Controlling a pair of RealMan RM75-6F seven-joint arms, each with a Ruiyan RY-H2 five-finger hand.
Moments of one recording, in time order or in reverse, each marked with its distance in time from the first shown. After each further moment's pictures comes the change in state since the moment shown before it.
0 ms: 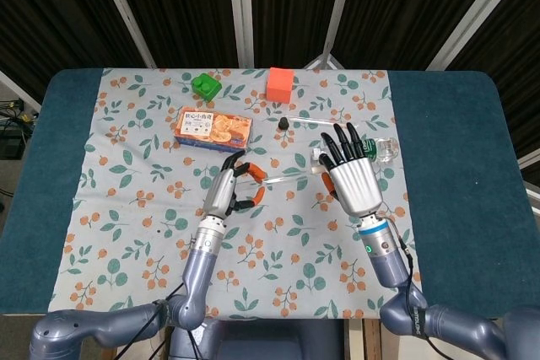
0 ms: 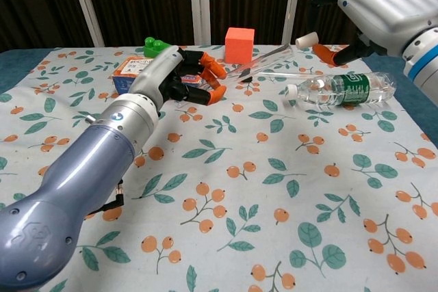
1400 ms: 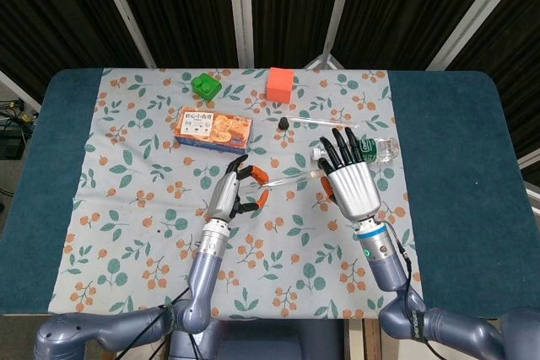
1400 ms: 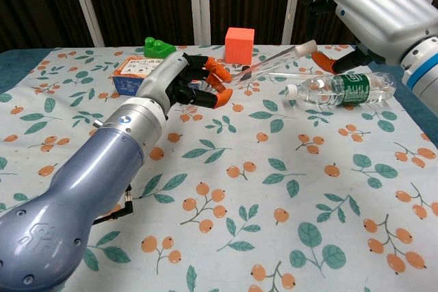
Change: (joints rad) left arm 0.008 -0.030 -0.027 -0.032 -0.038 -0.010 0.031; right arm -0.007 -0.013 -0.020 -0.004 -0.001 0.009 -0.014
